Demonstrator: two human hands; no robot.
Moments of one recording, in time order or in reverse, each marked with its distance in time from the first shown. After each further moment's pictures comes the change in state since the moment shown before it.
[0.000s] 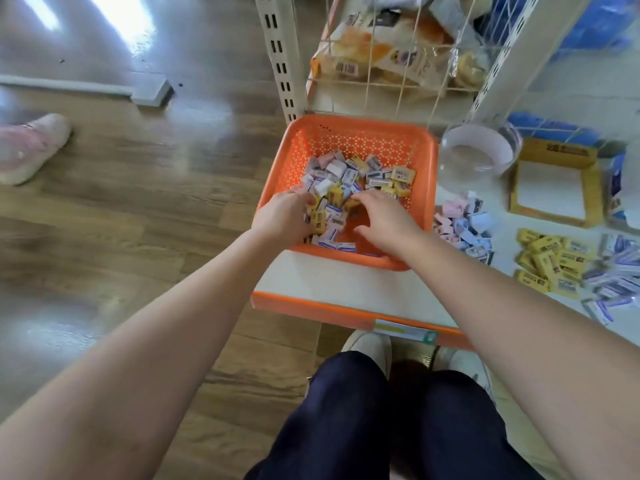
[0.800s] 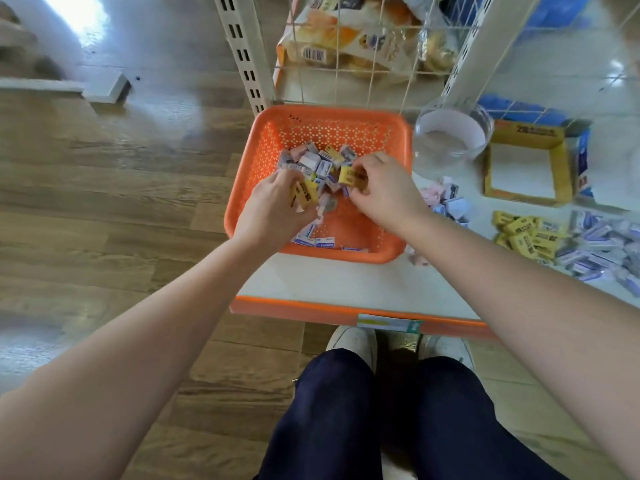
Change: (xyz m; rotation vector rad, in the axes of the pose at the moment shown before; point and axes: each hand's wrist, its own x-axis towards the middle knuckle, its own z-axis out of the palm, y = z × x) left_hand -0.011 0.031 0.002 -0.291 0.211 0.129; right_hand -0.009 0.016 -0.034 -0.031 0.282 0.021
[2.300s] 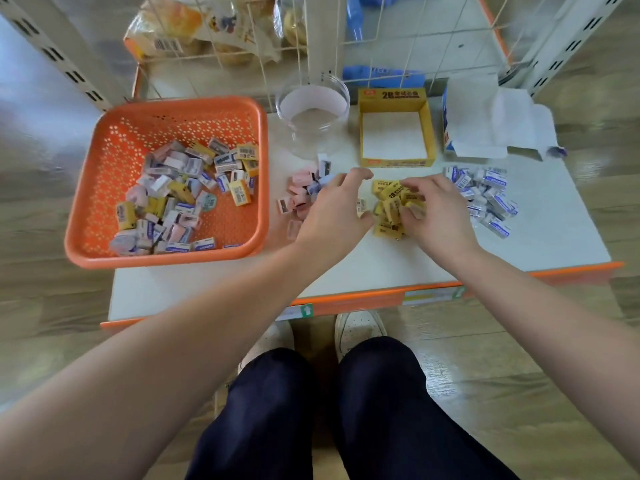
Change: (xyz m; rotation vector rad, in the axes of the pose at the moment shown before) left_hand -0.019 0.191 0.135 -0.168 -0.297 0.224; right_hand -0.147 0.170 -0.064 0.102 0.181 0.398
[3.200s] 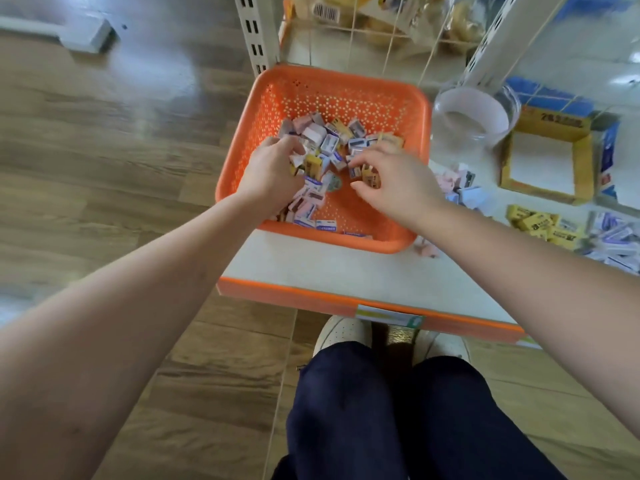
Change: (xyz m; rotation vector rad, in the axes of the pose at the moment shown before) left_hand -0.031 -0.202 -0.155 0.159 0.263 -0.351; right_hand 0.053 -0.197 0.110 -0.149 -0.295 -0.483
